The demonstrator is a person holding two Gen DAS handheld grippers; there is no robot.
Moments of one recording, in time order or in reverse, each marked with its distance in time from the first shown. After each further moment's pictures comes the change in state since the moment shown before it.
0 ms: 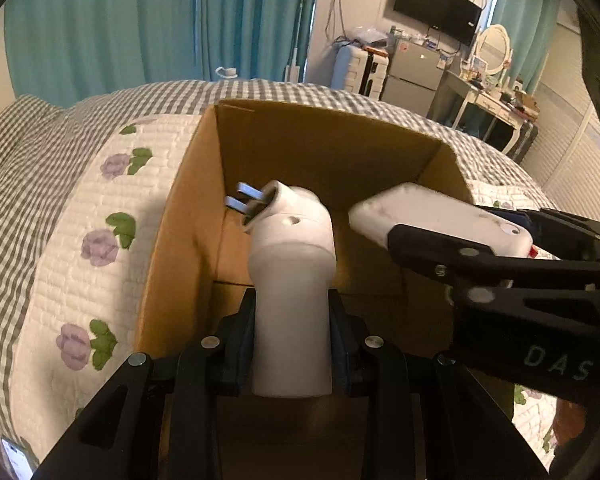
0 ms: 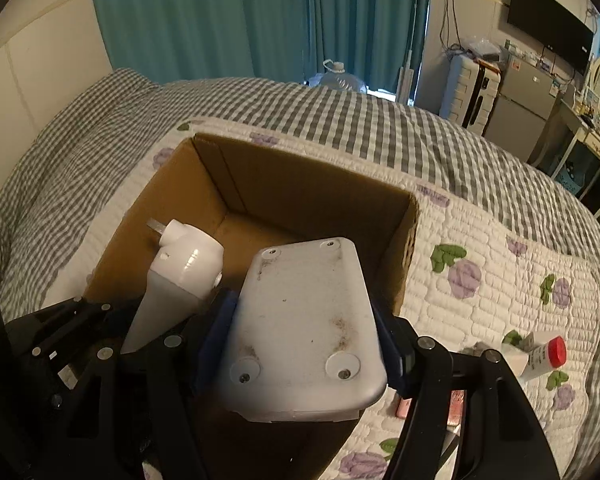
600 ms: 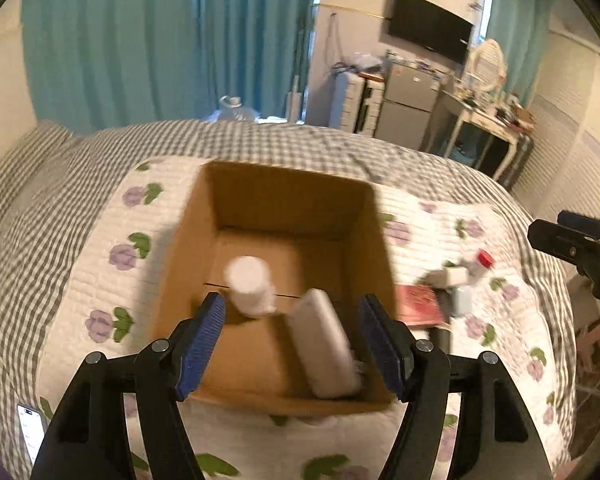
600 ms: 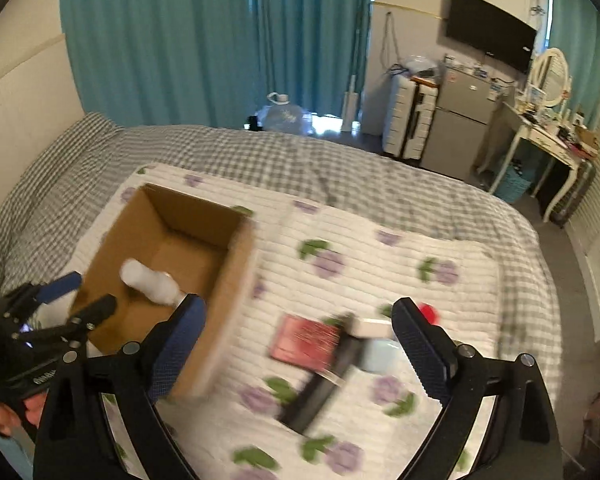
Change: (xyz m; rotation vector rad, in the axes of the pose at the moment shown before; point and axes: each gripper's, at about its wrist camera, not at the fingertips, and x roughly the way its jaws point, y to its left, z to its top) left arm -0.087 -0.059 -0.007 0.021 -0.093 0.030; right arm -0.147 -0.101 -0.039 0.067 -0.101 -0.146
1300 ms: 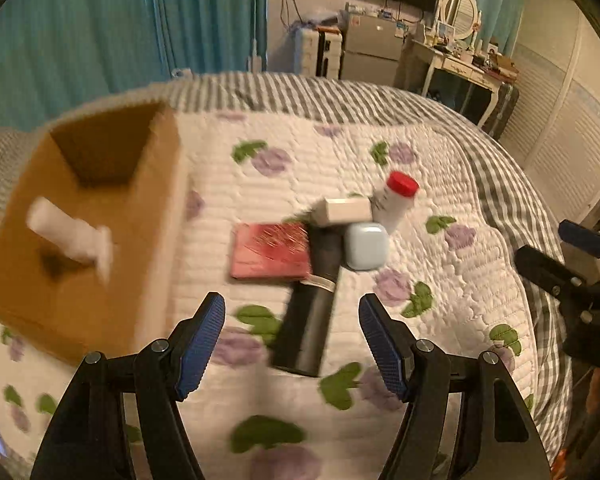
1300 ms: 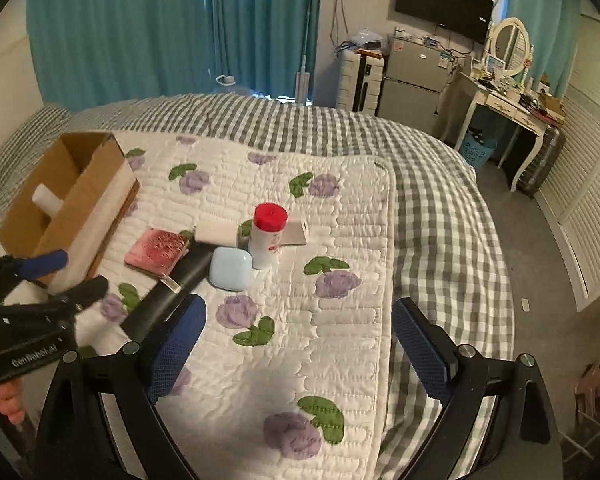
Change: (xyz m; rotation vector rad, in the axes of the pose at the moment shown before) left arm 0.071 -0.177 -0.051 0.059 0.136 -0.028; right arm 0.010 -0.156 -0.112 0.049 0.031 -0.083
